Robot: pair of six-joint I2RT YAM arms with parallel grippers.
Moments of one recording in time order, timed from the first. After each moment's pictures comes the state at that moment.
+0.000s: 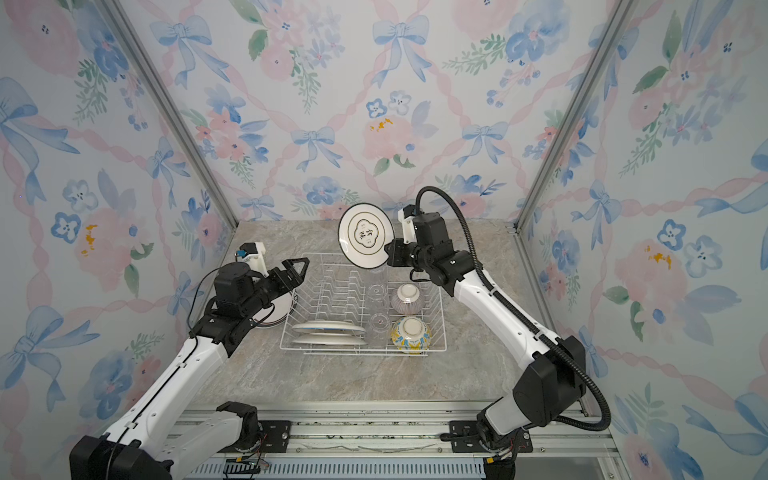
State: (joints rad) left arm -0.22 1.02 0.79 -0.05 0.21 -0.71; right arm 0.53 1.52 1.42 -0.41 -0.22 0.48
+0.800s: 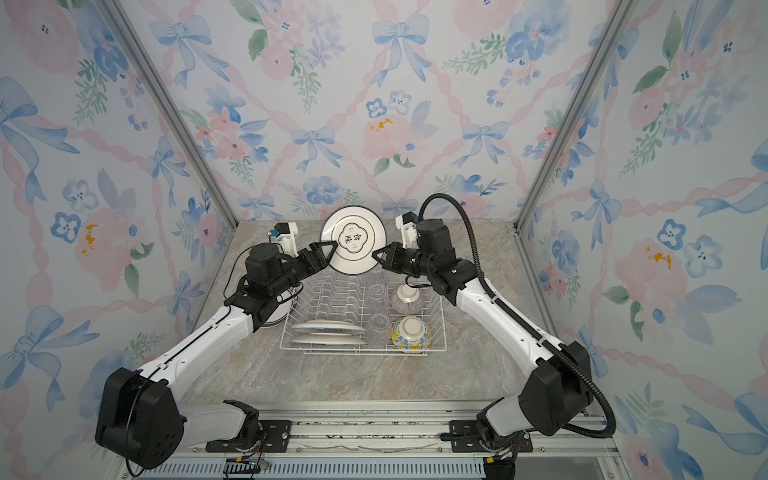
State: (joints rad) left arm -0.35 1.29 0.91 0.21 0.29 -0.79; right arm 0.53 1.46 1.32 -0.26 -0.45 0.73
